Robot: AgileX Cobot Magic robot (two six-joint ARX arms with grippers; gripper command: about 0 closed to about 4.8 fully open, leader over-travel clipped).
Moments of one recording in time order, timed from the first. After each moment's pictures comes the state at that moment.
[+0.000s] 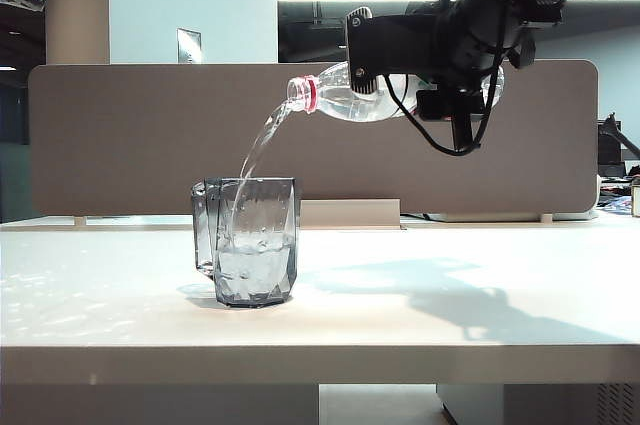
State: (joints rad) left arm -0.49 0.52 0.60 -0.45 0.07 -0.06; right arm 0.52 1.60 0.91 0.52 0.34 -1.53
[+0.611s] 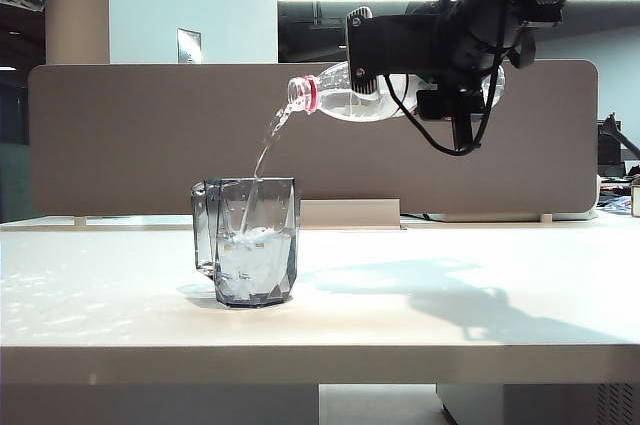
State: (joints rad) left arm -0.49 0.52 0.60 -0.45 0.07 -0.06; right arm 0.52 1.60 0.91 0.52 0.34 -1.53
